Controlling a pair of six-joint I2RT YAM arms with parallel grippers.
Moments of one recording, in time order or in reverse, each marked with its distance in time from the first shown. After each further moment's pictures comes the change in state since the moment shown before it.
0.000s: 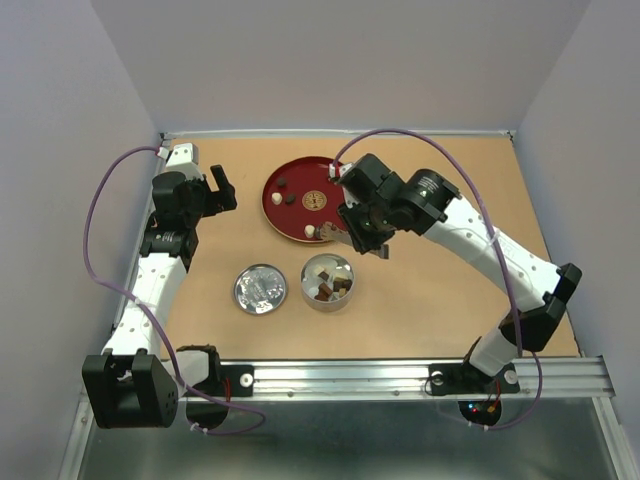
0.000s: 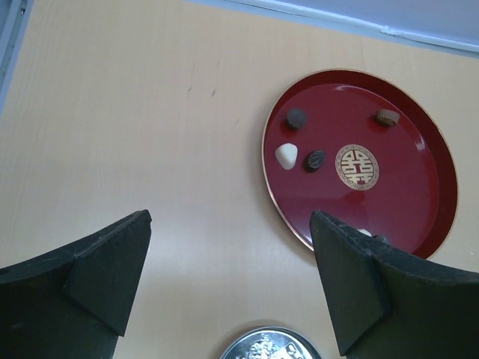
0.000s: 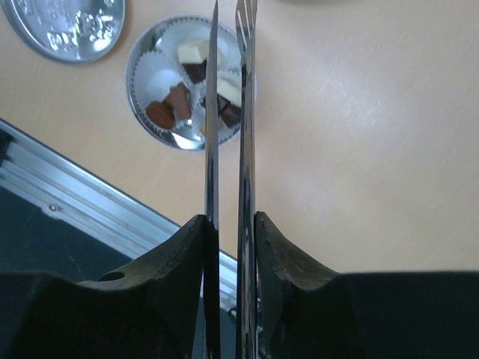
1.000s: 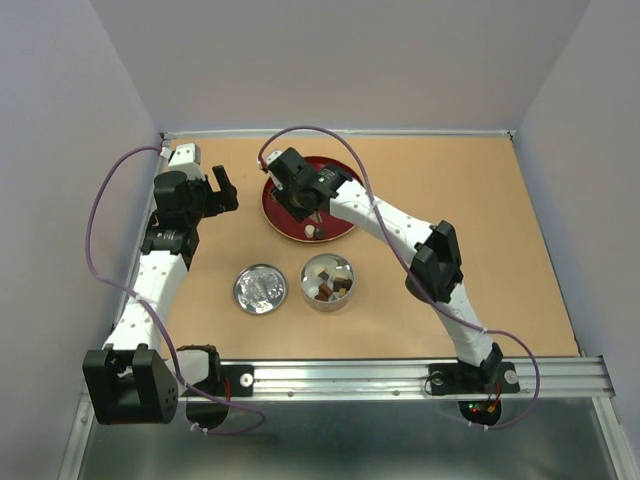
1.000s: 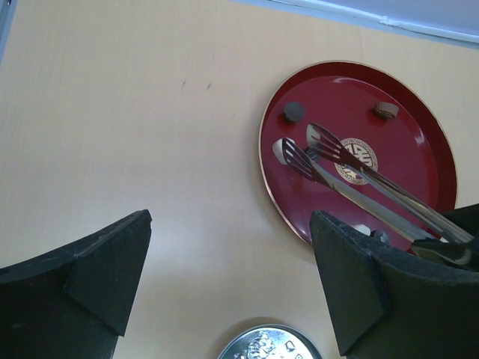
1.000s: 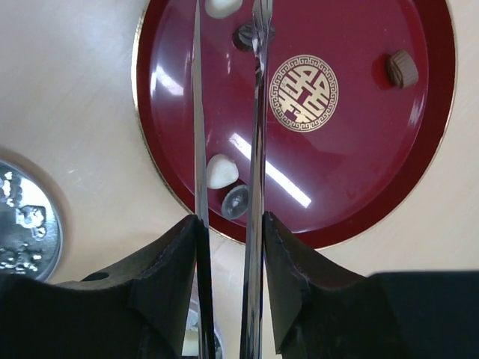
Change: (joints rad) left arm 0.000 0.019 0.000 0.000 0.017 0.000; right arm -0.023 0.652 0.415 0.402 0.157 -0.311
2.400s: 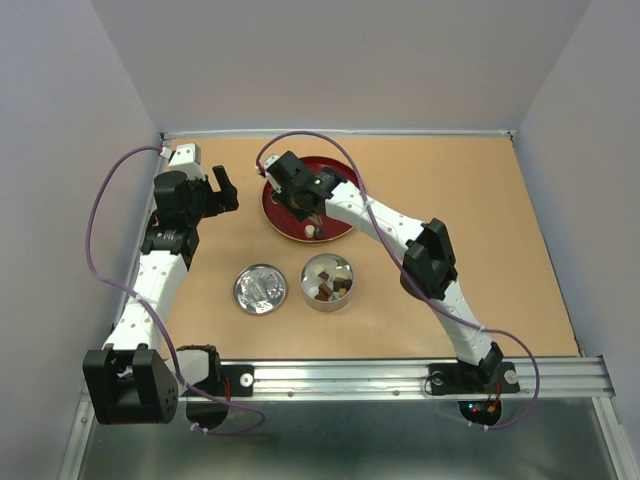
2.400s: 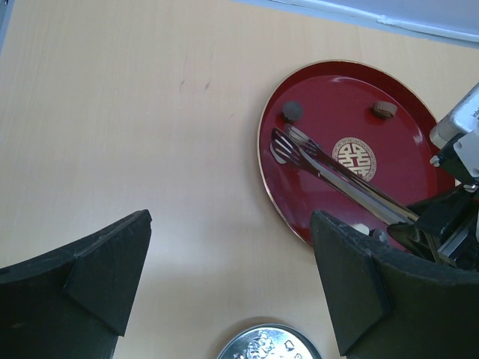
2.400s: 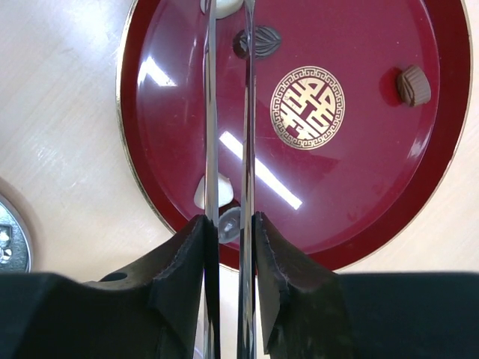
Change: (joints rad) left arm 0.000 0.000 0.000 0.000 0.006 0.000; right arm -0.013 0.072 0.000 0.049 -0.012 -0.064
